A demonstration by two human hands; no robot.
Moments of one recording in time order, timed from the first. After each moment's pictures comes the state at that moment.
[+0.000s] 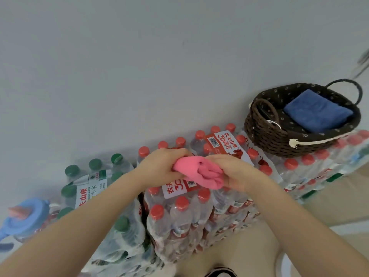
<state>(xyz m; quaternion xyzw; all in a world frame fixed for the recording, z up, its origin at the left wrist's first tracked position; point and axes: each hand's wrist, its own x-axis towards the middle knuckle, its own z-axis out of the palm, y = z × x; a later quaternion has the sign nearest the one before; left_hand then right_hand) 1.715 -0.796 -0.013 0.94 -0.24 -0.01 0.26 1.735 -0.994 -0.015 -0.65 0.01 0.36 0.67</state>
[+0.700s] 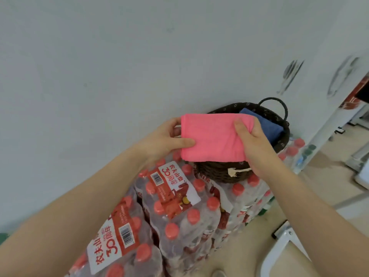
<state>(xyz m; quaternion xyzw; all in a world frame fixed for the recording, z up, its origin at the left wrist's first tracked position) 1.845 -0.945 0.055 0.70 -0.12 -0.21 0.67 1.820 -1.148 0.039 -0.71 0.07 -0.07 0.69</state>
